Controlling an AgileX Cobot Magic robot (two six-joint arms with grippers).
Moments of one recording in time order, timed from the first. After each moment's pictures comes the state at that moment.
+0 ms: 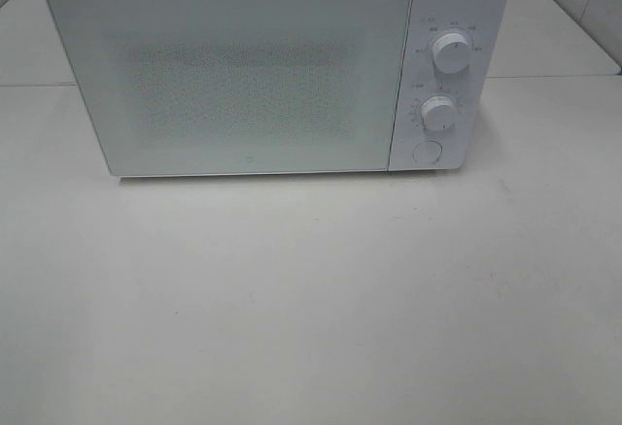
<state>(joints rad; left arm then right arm) 0.01 0.00 -0.54 -0.01 1.05 0.06 0.04 0.01 -0.51 -0.02 0.90 0.07</state>
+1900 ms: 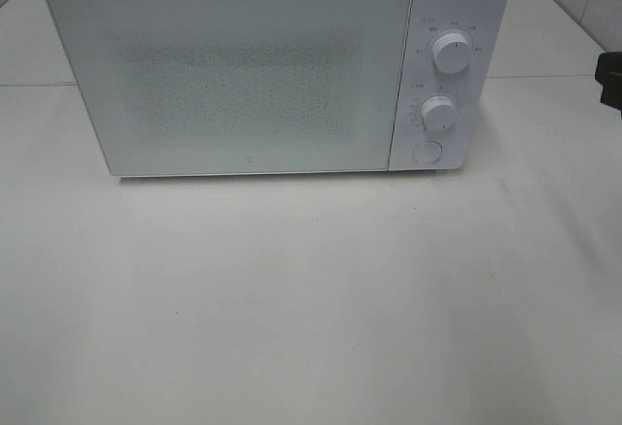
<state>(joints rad) 0.01 0.00 -0.54 -0.01 1.05 0.06 0.05 1.04 -0.43 -0.02 -0.27 0.07</state>
